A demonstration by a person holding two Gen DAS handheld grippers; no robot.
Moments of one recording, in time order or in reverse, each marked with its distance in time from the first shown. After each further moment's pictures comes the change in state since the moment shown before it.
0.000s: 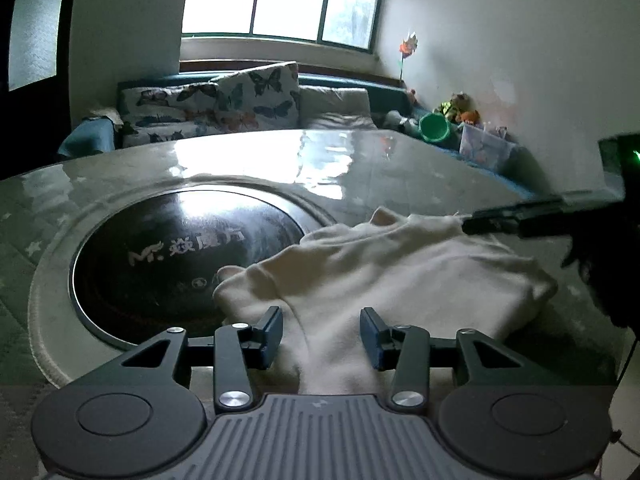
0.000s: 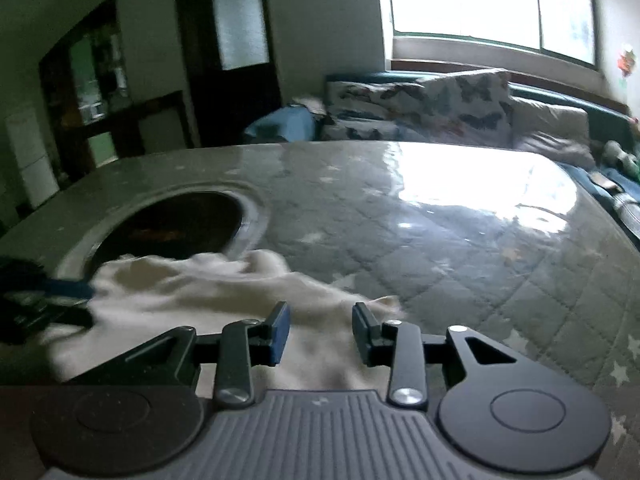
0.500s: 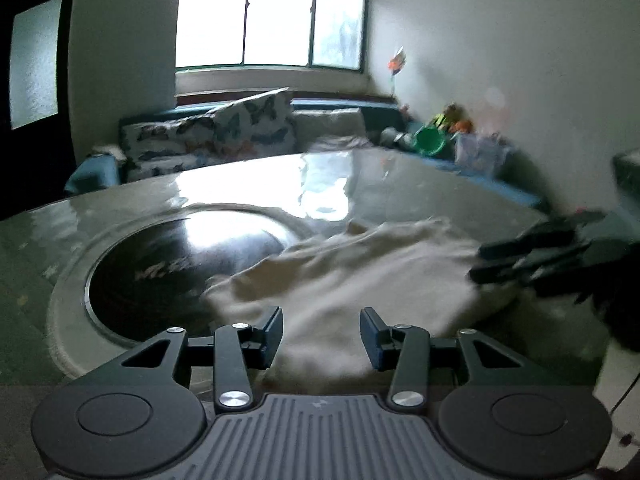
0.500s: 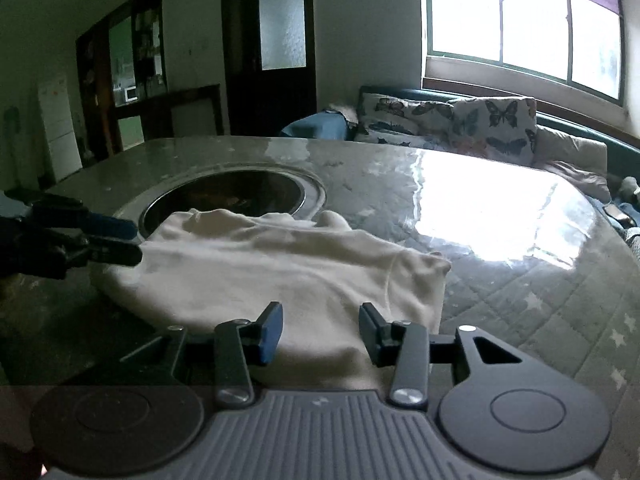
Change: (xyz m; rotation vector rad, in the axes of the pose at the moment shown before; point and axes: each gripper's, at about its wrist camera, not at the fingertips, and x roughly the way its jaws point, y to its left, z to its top) left arm -0.036 -0.035 -0.014 0.072 -0.086 0.016; right arm -0.041 0.039 -0.041 -0.096 -0.020 0.027
